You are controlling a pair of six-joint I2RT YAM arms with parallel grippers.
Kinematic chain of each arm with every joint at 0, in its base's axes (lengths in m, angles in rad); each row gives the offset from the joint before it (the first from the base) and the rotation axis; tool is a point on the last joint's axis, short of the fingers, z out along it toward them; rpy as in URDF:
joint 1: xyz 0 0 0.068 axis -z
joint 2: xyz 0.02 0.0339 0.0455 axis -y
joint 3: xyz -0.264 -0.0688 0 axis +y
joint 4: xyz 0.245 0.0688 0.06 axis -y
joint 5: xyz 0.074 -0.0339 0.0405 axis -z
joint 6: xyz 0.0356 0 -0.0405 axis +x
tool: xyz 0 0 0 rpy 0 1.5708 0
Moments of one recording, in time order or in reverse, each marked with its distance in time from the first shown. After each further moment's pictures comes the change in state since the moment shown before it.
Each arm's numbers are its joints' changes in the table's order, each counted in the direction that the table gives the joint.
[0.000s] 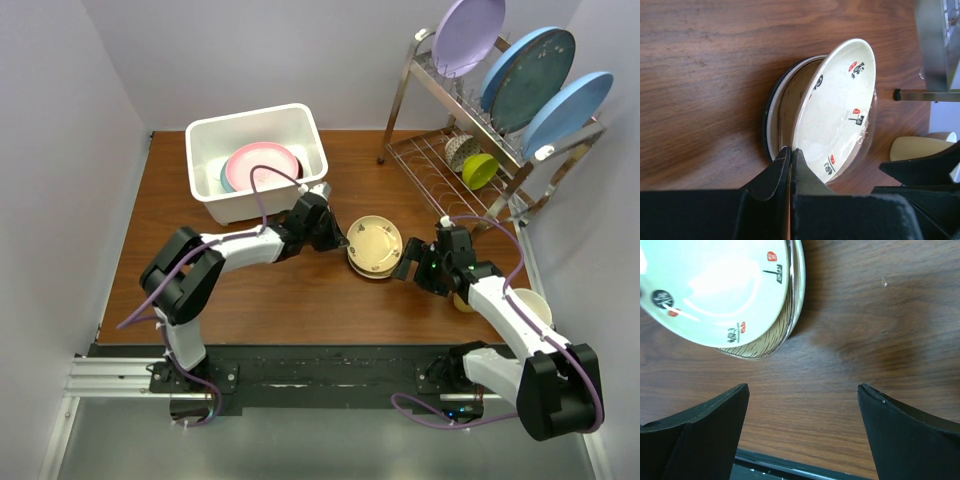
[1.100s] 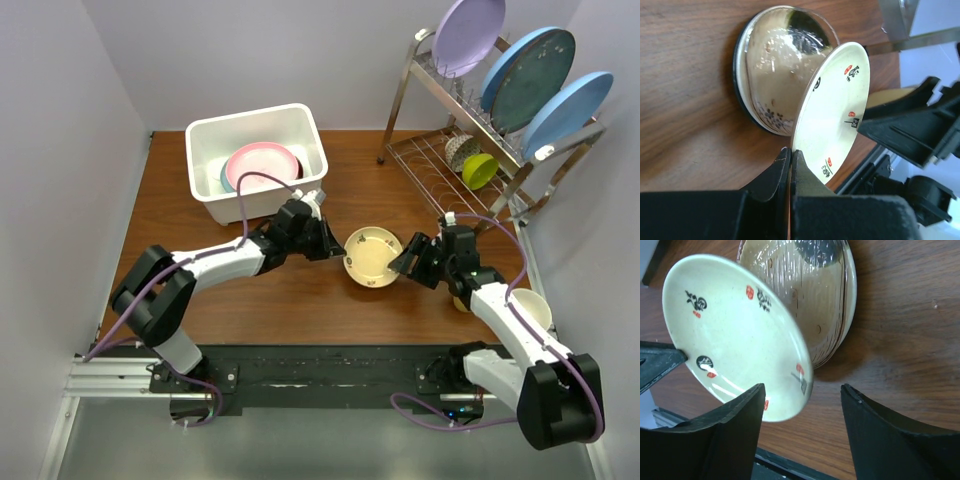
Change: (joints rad) left arm -0.003 0.199 0.159 0.034 0.143 0.028; right arm 0.014 0.050 0.039 0.151 -0.107 0.105
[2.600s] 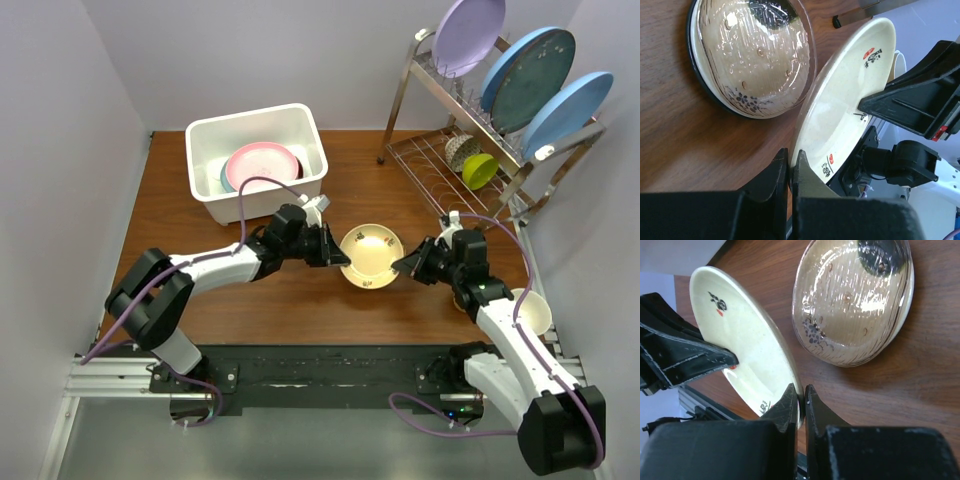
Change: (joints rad) left arm 0.004 0.024 0.078 0.101 0.162 0.044; right arm 0.008 0.150 0.042 0.073 -0.150 -0.005
